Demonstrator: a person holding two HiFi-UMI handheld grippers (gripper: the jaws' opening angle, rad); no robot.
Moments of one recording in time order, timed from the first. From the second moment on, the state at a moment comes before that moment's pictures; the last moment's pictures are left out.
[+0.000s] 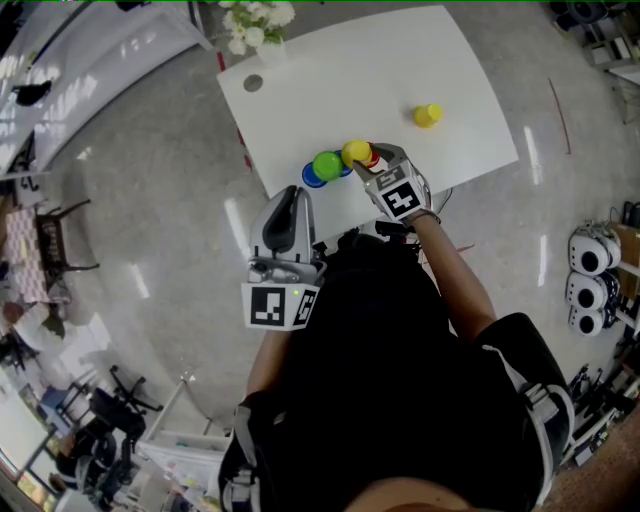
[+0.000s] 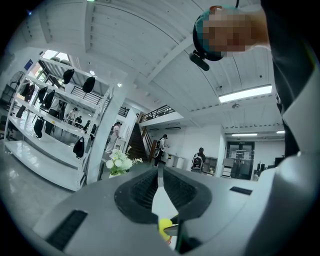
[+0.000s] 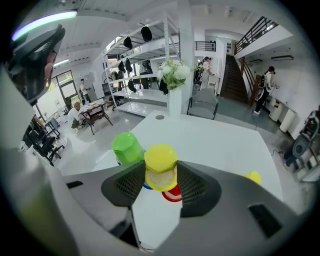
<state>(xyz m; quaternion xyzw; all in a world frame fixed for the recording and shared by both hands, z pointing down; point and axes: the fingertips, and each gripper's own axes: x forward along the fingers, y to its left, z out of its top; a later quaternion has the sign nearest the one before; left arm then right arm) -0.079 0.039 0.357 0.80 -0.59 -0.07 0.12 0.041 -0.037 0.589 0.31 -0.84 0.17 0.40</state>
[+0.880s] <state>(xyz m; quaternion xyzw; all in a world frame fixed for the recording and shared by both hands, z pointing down) -0.080 0.037 0.365 0.80 -0.59 -0.07 0.13 0.037 -0.038 0.587 0.31 -0.85 0.18 0.39</state>
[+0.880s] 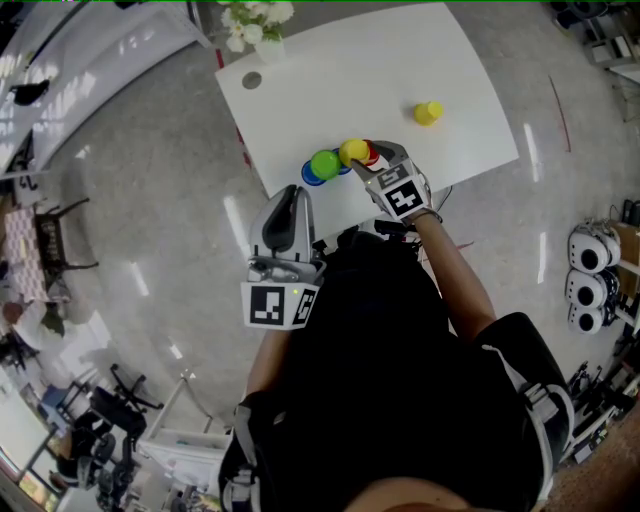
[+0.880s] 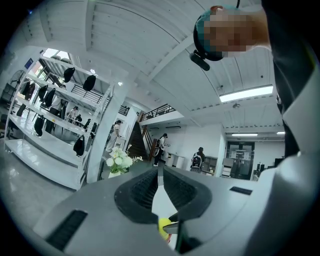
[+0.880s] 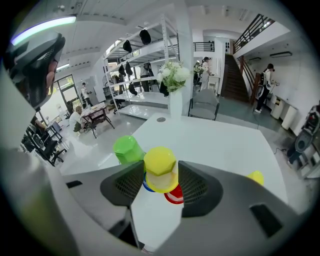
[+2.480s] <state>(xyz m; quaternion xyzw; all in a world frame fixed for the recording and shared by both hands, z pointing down) 0.037 -0.030 0.360 0.87 -0.47 -0.04 0.14 0.227 -0.118 0.585 0.53 -0.75 0.24 0.30</state>
